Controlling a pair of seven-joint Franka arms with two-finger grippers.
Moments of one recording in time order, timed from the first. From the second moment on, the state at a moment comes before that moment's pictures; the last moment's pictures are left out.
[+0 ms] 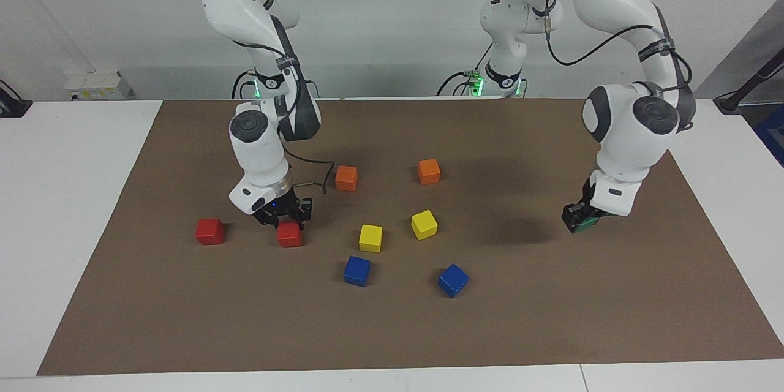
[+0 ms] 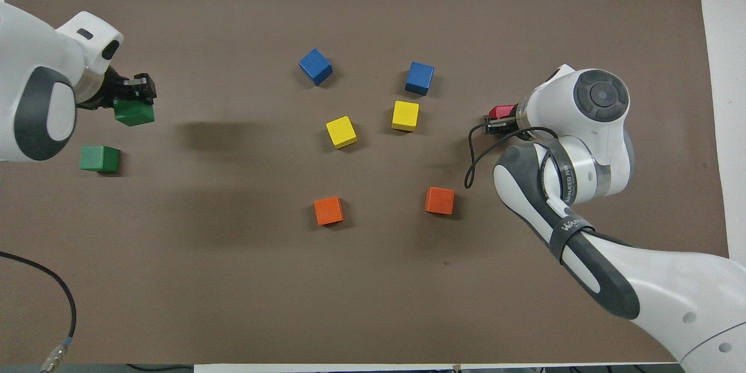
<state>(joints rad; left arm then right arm) 0.11 0.25 -0.04 -1.78 0.07 2.07 0.07 0.15 0.31 0.01 -1.86 -0.01 2.24 0.15</state>
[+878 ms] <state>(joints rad) 0.25 0.18 -0.05 -2.02 -0.03 2.29 0.44 -0.10 0.23 0.00 -1.88 -0.01 2.18 -0.15</state>
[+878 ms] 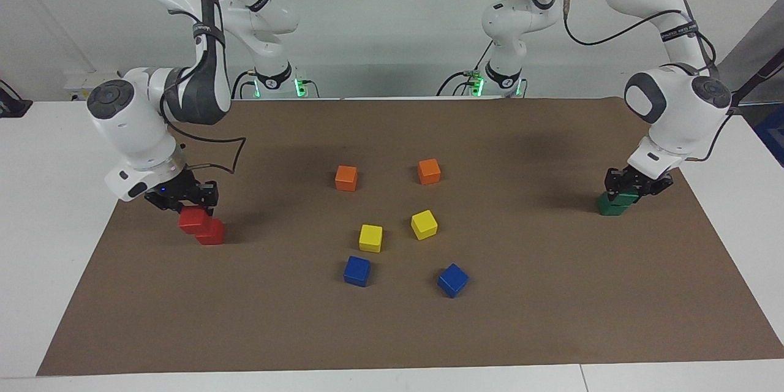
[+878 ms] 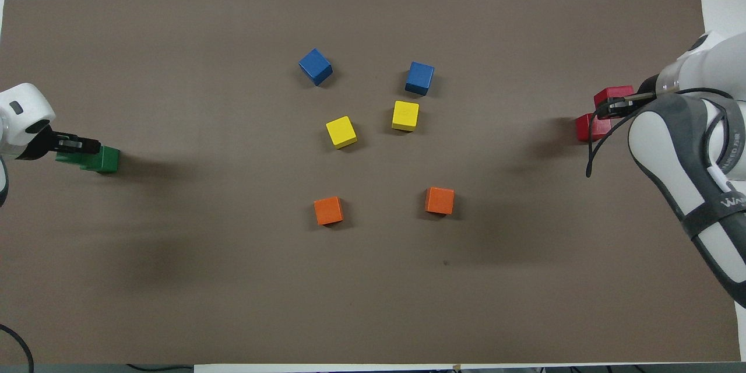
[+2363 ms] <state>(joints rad) 0.26 0.14 -0.05 -2.12 -0.06 2.42 0.45 -0.13 0.22 0.00 -2.01 -0.01 2.30 -0.15</state>
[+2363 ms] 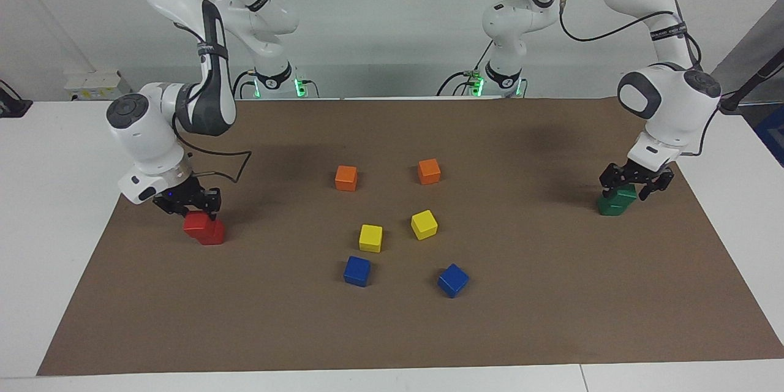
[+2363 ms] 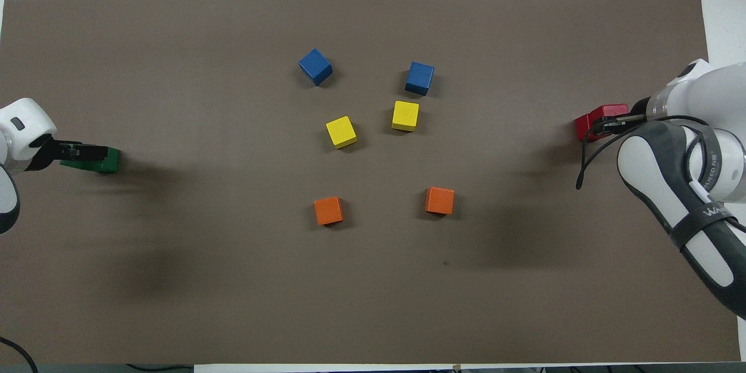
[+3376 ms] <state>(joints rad) 0.24 0.07 -0.06 -1.81 -0.08 2.03 0.27 -0.13 0.22 0.00 -2.01 -0.01 2.30 -0.15</state>
